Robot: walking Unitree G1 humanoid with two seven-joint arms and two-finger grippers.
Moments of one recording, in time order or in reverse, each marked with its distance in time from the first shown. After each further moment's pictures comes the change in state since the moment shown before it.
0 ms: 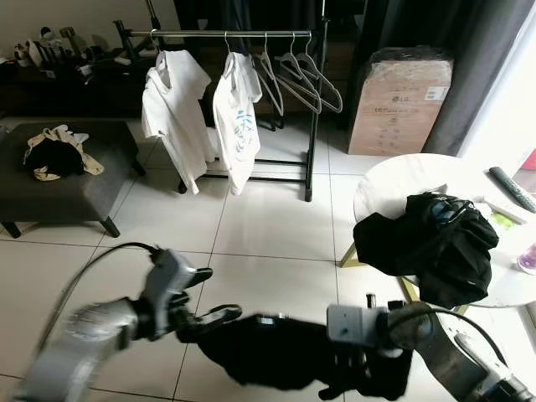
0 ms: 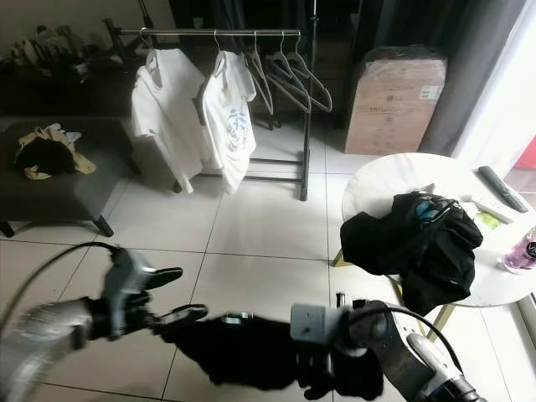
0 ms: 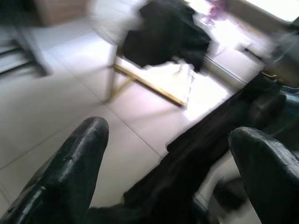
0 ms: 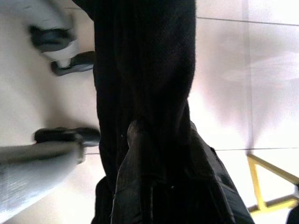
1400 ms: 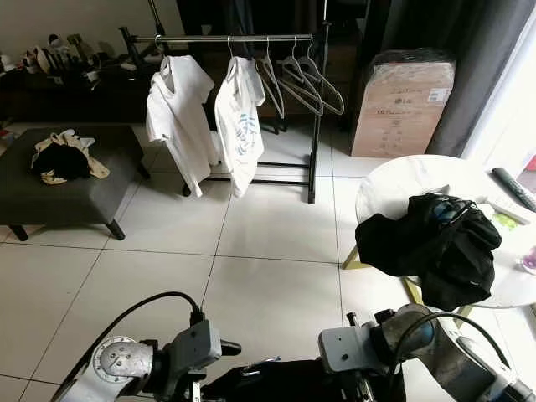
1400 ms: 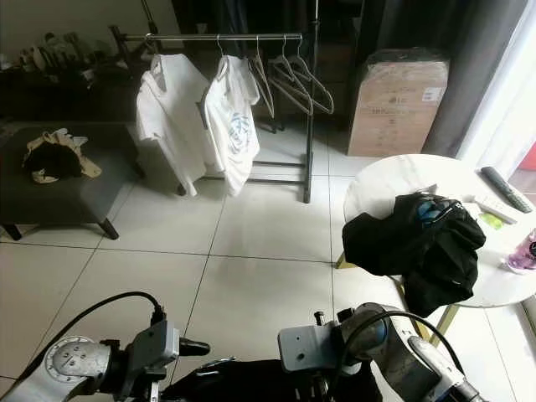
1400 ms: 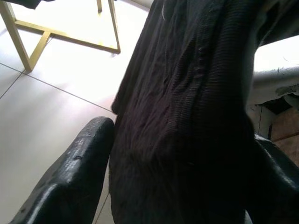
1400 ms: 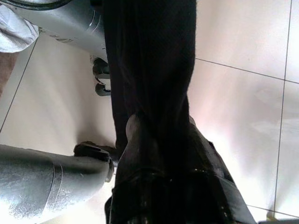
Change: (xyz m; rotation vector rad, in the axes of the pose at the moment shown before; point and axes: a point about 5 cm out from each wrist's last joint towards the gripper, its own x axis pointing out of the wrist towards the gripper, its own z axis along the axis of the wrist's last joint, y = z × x) left arm 0.044 -0.045 -0.067 0.131 0.175 -0.309; right arm -0.015 0.011 0.031 -0.137 -0.167 0.216
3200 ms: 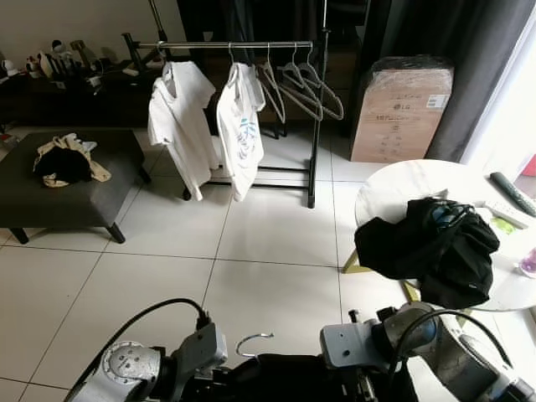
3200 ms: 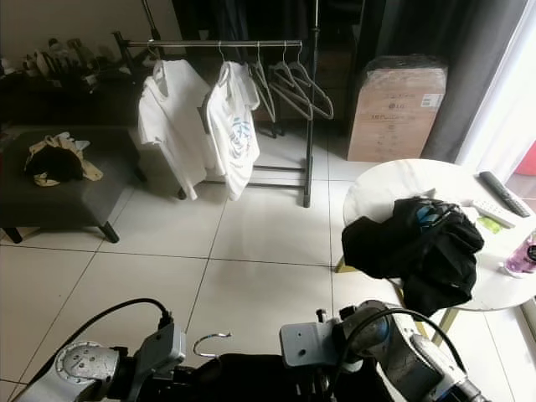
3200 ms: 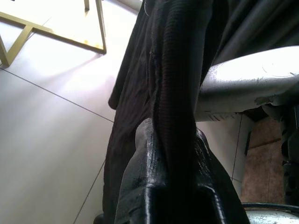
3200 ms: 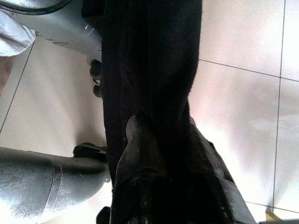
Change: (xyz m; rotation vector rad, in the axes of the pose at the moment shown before) left arm 0.008 -0.005 -0.002 -0.089 -0.009 -0.057; right arm -0.001 -0.002 0.000 0.031 -0.015 -0.007
